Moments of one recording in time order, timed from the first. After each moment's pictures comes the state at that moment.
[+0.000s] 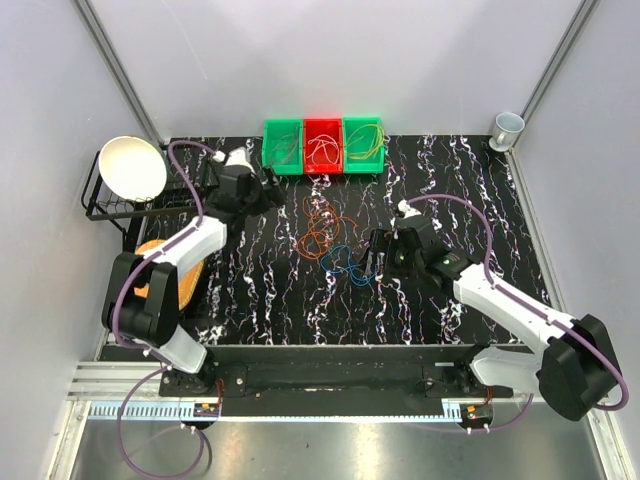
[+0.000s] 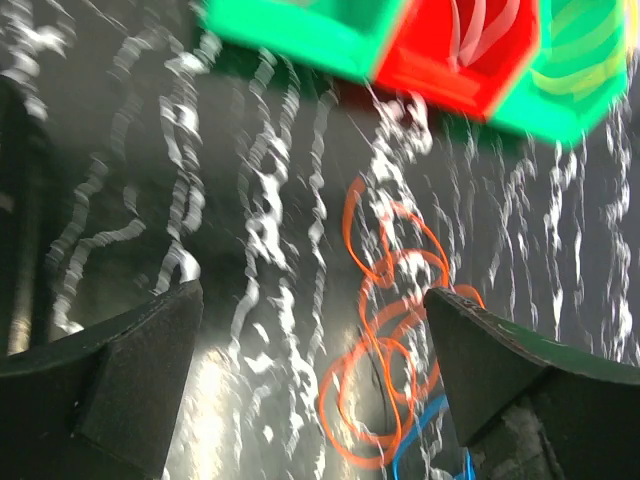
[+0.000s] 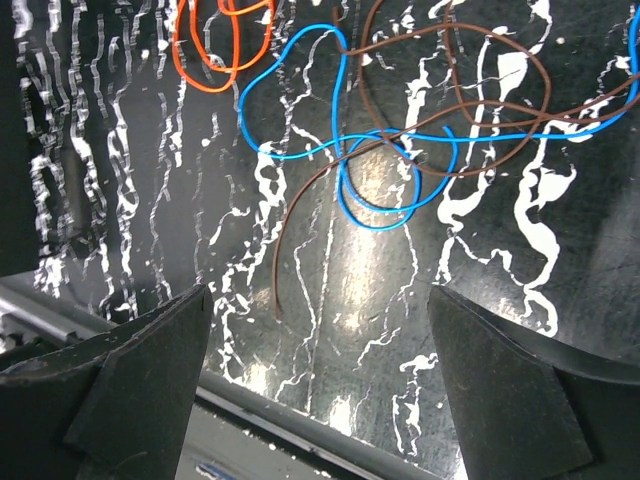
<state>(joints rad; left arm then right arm) -0.27 1.58 1.02 0.04 -0.03 -0.57 0.60 1.17 0.76 -0.34 -0.06 0.66</state>
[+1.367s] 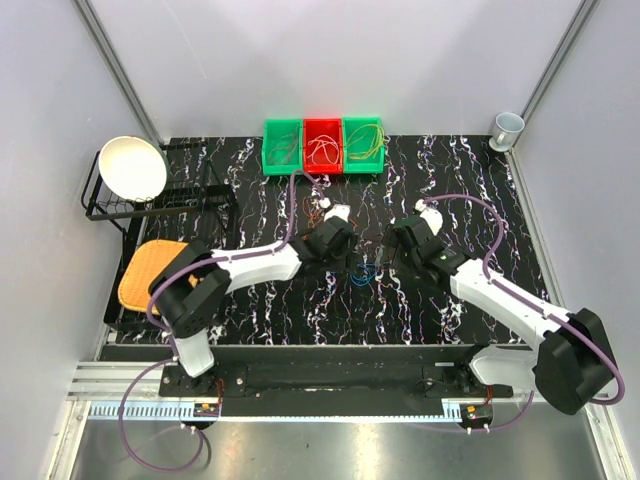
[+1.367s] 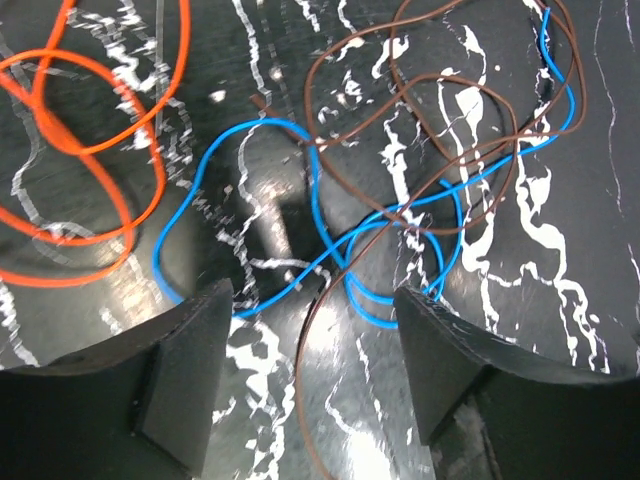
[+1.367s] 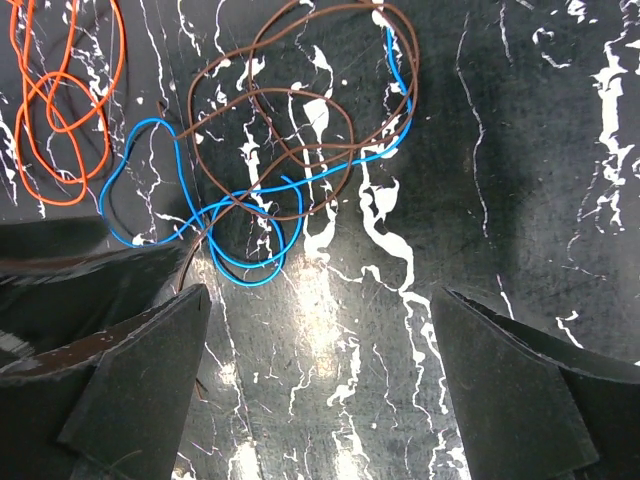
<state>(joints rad) -0.87 1.76 1.09 -0.17 -0.20 -0.60 0.60 1.22 0.80 -0.46 0.28 0.78</state>
